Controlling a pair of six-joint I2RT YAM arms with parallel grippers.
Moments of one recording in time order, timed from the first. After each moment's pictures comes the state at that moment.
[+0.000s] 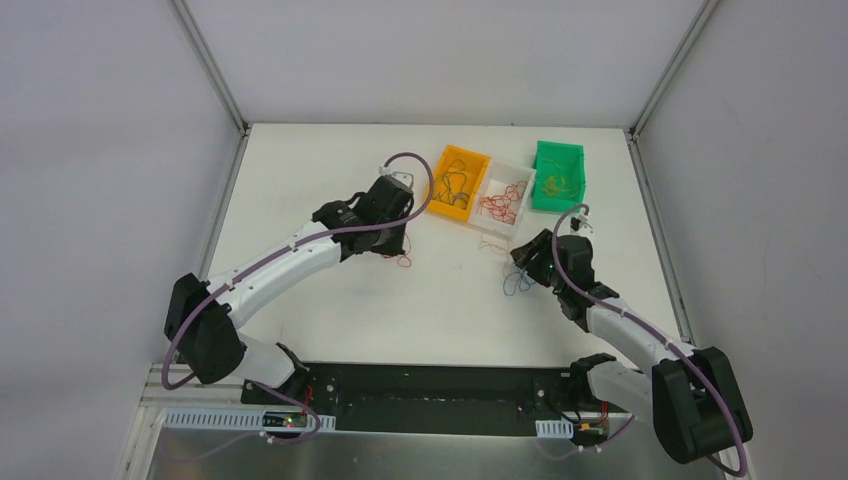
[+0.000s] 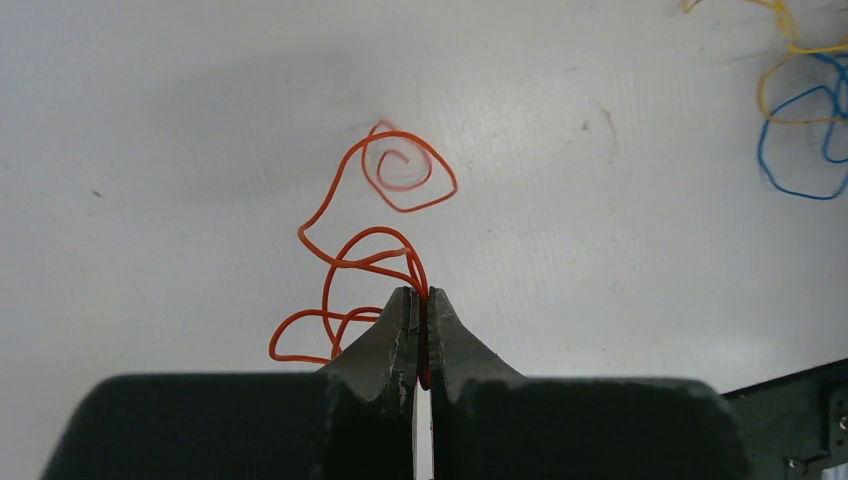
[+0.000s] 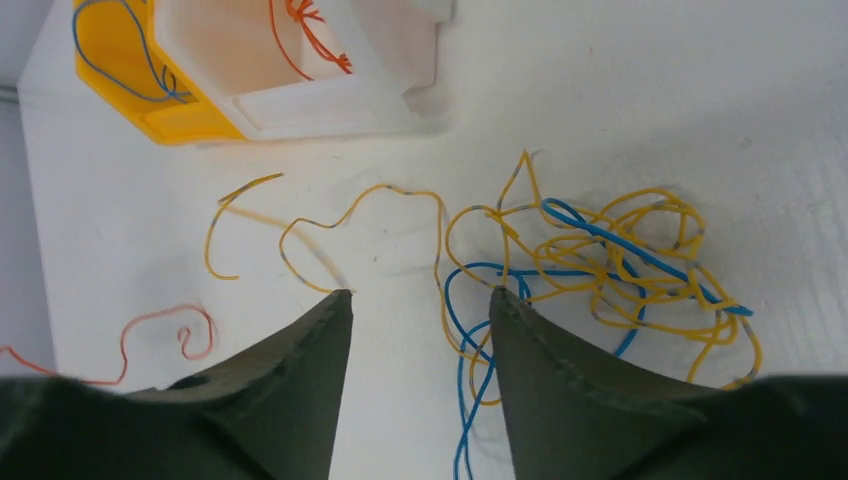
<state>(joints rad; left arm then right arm) -0.75 1.42 1.17 -0.72 -0.23 -0.46 0.33 1.07 0.36 0.13 0.05 0.84</state>
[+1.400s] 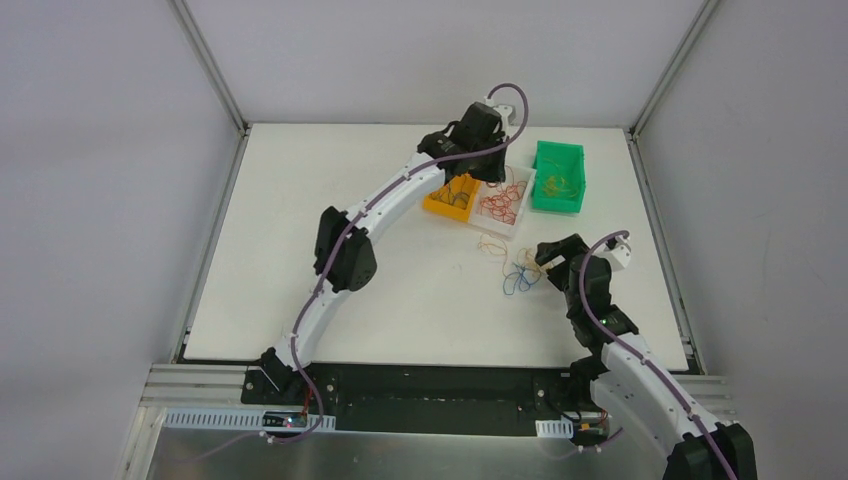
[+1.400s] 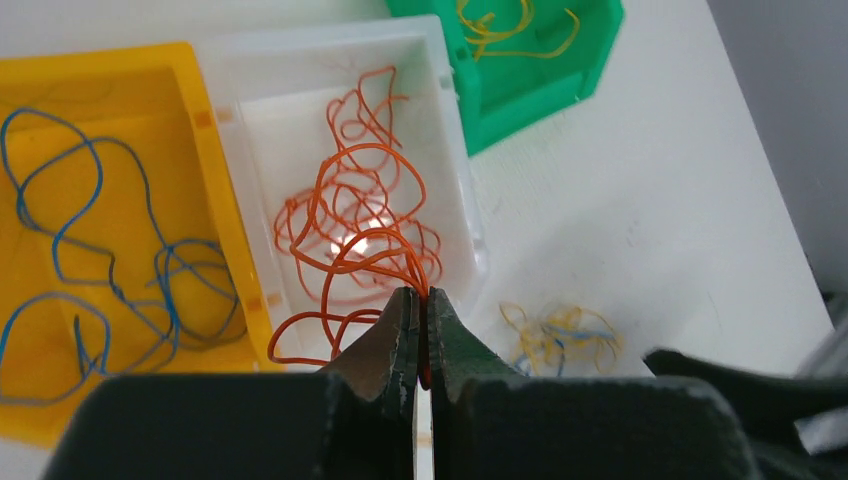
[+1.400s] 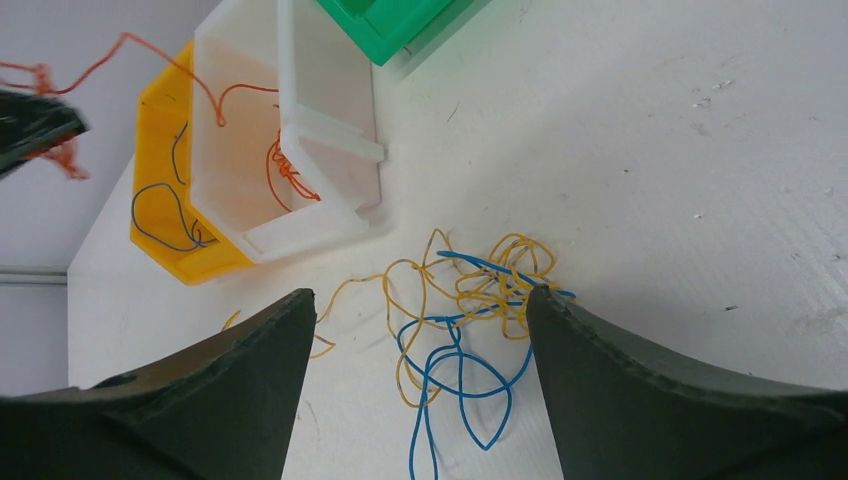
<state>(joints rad) -0.75 2.32 2.38 -0.70 0.12 -0.38 0.33 0.70 0.26 -0.01 0.37 0.92</state>
